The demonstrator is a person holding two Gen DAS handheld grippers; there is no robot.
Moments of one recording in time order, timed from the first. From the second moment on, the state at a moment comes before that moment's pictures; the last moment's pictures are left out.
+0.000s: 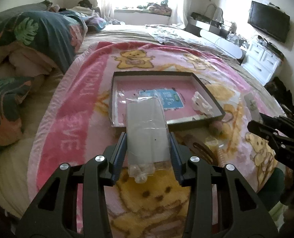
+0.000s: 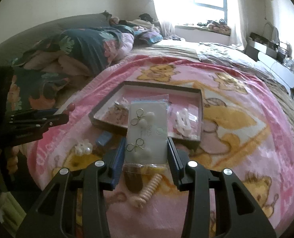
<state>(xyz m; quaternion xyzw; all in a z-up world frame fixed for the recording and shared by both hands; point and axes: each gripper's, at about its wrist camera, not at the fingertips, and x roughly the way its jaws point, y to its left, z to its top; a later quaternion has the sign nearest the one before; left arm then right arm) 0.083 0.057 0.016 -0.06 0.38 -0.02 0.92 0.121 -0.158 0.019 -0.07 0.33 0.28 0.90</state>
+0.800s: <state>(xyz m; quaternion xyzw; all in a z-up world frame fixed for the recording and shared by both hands) 0.171 0.069 0.015 -0.06 0.38 -0.01 0.92 0.208 -0.158 0.029 -0.05 0.33 0.23 0.91</state>
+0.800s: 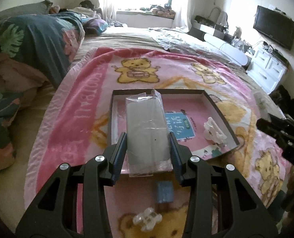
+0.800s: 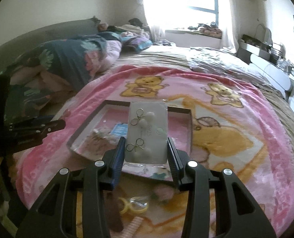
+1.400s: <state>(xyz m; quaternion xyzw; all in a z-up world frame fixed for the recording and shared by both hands) 0.232 0.021 -0.032 -0.05 0.44 -0.06 0.90 0.266 -0.189 -0.025 -0.05 0.39 0.19 0.90</state>
